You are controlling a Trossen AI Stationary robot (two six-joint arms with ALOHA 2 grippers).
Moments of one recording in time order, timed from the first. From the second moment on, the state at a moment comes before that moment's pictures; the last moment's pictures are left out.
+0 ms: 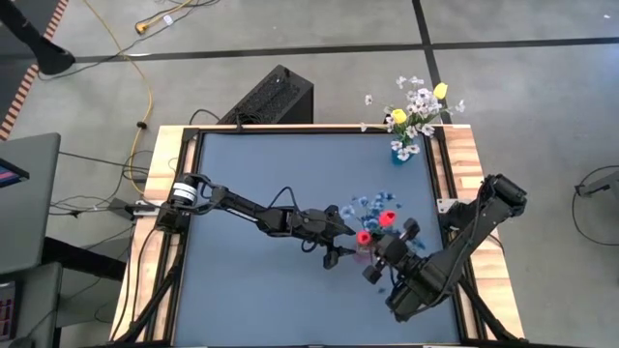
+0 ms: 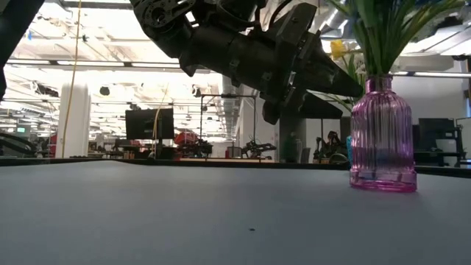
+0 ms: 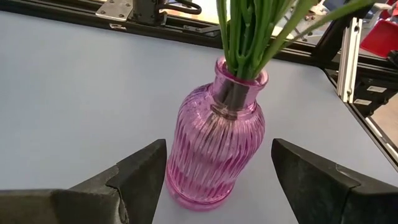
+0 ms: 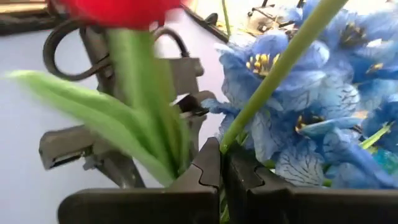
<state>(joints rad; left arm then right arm) -0.12 2.07 1.24 0.48 0.01 -0.23 0.77 1.69 1.44 -1.41 1.06 1.49</state>
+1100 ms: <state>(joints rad) -0.13 2.07 1.24 0.48 0.01 -0.23 0.72 1.67 1.48 -1.42 0.84 1.33</state>
